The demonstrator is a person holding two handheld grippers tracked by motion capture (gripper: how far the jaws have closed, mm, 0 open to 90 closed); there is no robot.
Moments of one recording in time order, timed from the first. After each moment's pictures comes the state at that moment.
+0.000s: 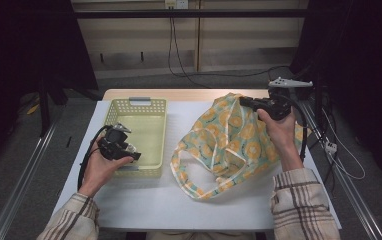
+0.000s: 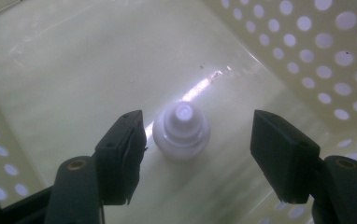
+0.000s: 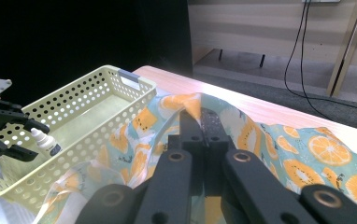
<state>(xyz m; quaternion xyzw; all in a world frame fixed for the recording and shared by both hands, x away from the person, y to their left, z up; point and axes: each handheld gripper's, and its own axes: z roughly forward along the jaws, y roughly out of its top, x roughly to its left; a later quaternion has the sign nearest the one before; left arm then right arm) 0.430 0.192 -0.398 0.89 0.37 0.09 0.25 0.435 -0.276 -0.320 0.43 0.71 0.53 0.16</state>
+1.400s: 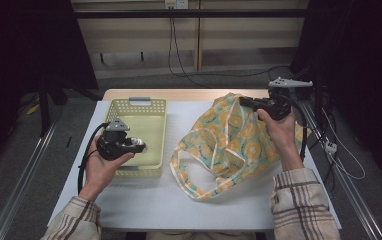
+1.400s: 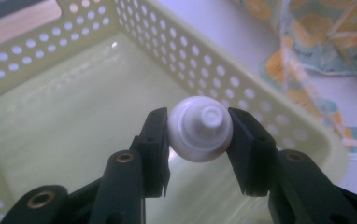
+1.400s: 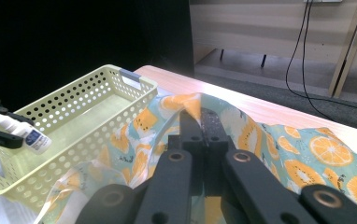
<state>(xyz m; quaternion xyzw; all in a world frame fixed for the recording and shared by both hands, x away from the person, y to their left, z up) 0.401 0.183 -0.364 0.86 0.33 0.13 0.37 0.436 -0.276 -0.320 0.43 0.71 0.53 0.16</state>
